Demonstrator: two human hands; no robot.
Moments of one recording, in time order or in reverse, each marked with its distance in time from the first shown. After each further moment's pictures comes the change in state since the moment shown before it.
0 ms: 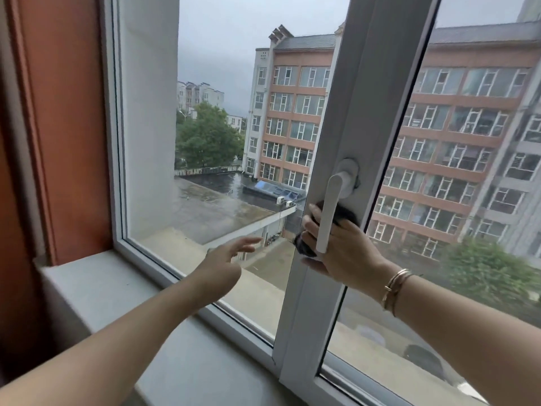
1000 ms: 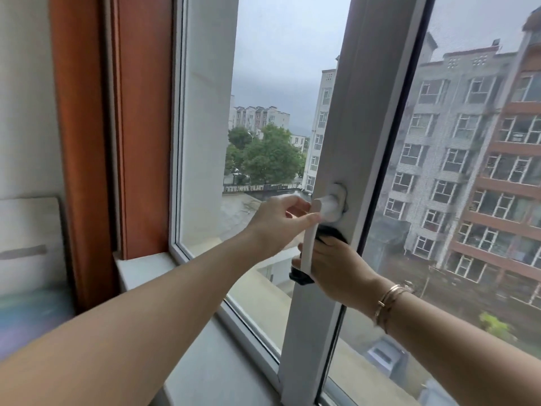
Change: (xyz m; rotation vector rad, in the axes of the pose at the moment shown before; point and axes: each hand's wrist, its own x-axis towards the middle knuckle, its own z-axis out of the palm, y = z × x) left_hand 0.019 0.148 0.046 0.054 0.294 0.140; right_hand 0.001 0.023 0.007 0.192 0.148 -0.231
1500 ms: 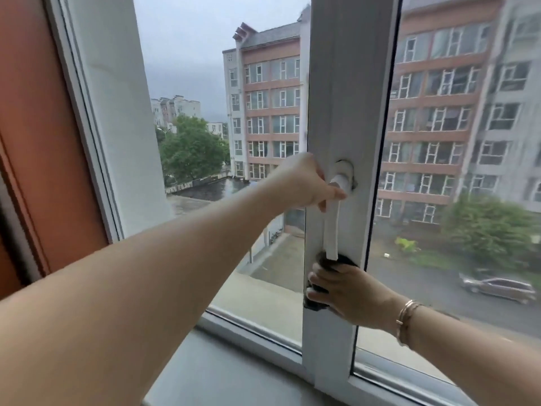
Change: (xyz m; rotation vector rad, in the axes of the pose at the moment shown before) left_hand 0.066 0.016 -0.029 0.421 -0.447 0.167; right_hand -0.020 -0.073 0.028 -0.079 -0.301 0.085
